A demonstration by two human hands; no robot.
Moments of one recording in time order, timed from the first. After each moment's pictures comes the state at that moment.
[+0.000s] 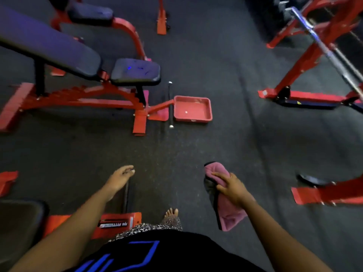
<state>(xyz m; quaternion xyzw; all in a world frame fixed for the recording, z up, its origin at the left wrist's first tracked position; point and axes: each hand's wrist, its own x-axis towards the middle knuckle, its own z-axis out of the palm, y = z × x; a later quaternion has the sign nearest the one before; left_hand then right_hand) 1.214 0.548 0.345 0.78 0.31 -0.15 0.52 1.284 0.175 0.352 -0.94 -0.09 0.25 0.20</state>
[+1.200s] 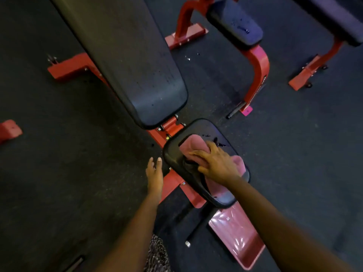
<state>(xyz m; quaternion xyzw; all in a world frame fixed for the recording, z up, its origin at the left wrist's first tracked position) 1.787 0.841 0.210 0.31 0.65 0.20 0.66 1.964 0.789 0.289 -0.76 -0.62 0.20 -0.06</state>
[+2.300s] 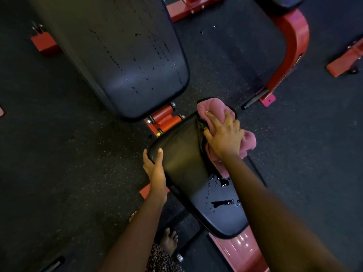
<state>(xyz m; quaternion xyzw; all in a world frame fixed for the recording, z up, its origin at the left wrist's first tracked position) 1.880 0.862 0.117 0.19 0.67 0.31 0.64 2.068 0.874 0.142 -0.86 -0.51 0.08 -0.03</state>
